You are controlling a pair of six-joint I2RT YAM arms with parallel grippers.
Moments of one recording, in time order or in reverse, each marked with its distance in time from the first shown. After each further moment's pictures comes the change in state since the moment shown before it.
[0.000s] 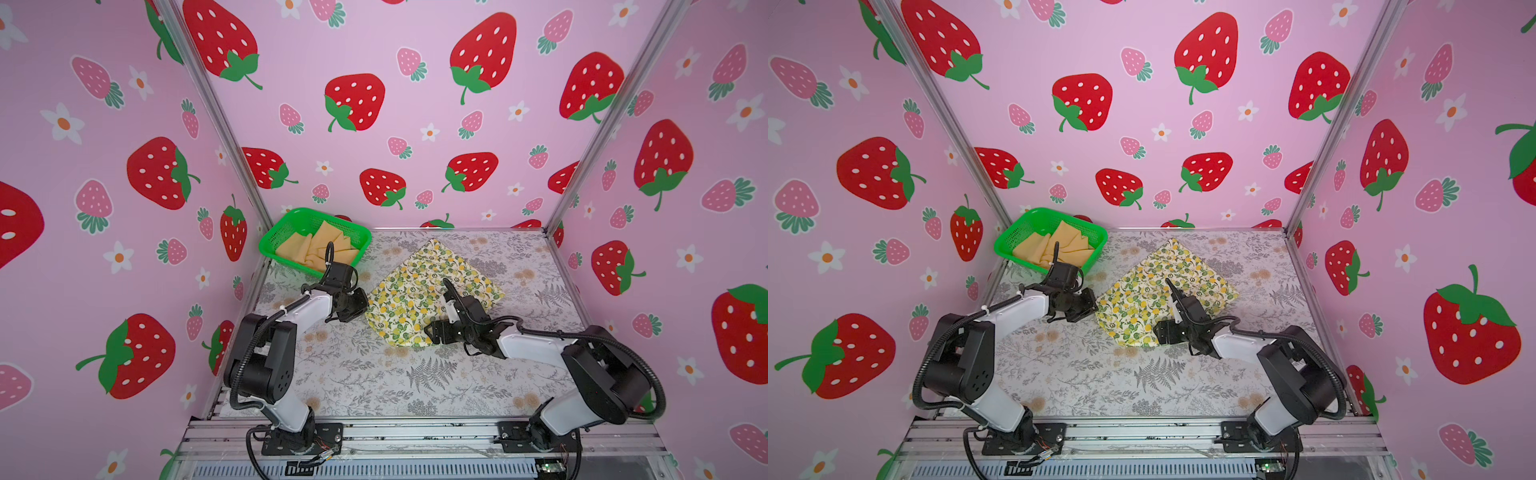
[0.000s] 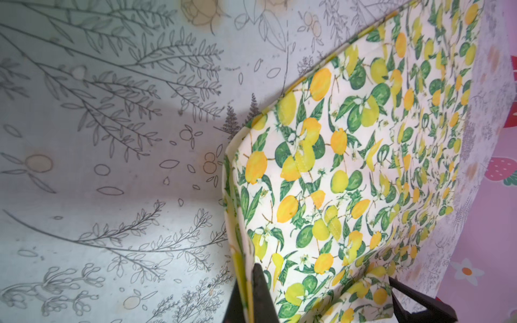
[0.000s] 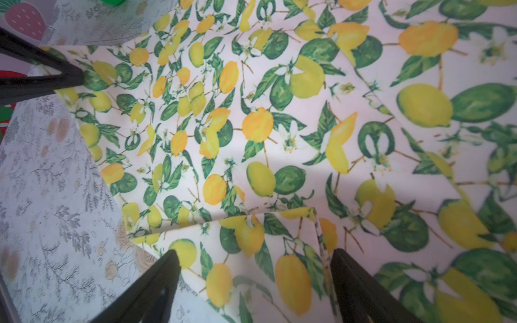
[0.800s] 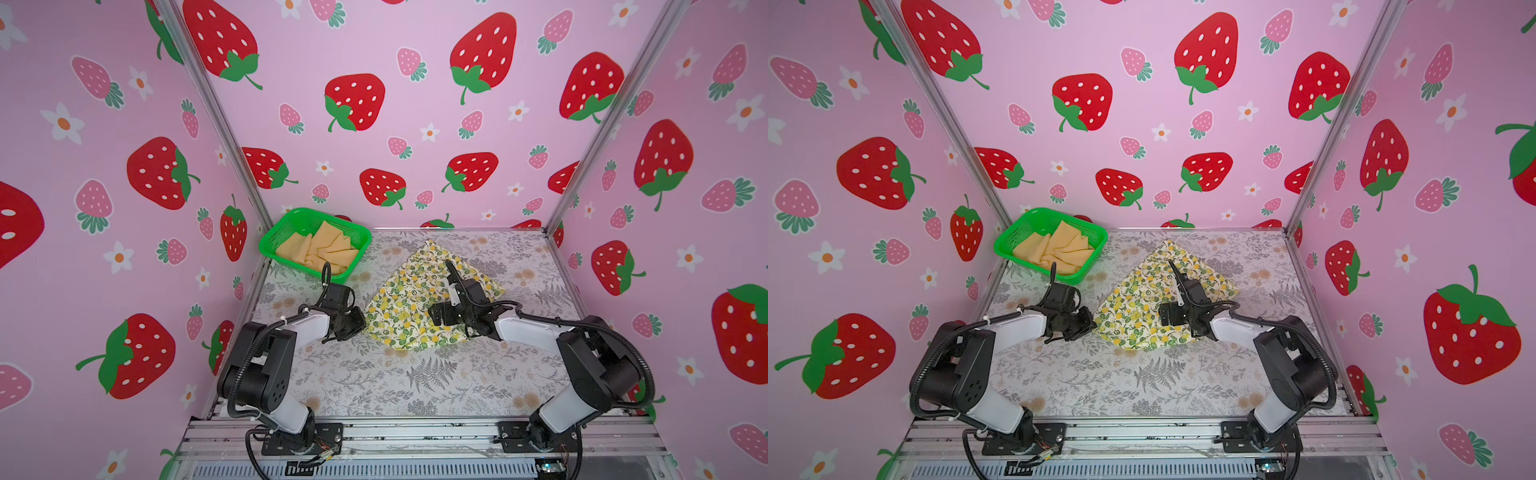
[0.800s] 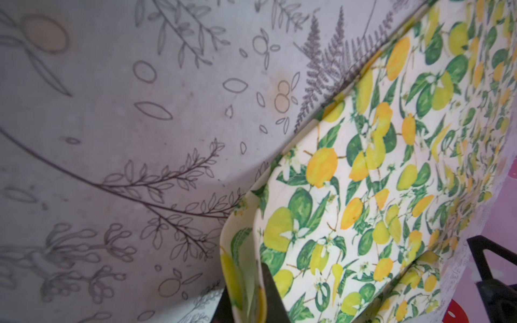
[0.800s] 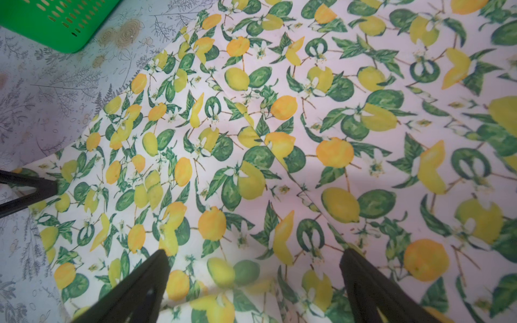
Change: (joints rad) left arm -0.004 -0.071 -0.263 0.171 0.000 -0.039; right arm -0.090 0.100 0.163 -0.079 0.098 -0.115
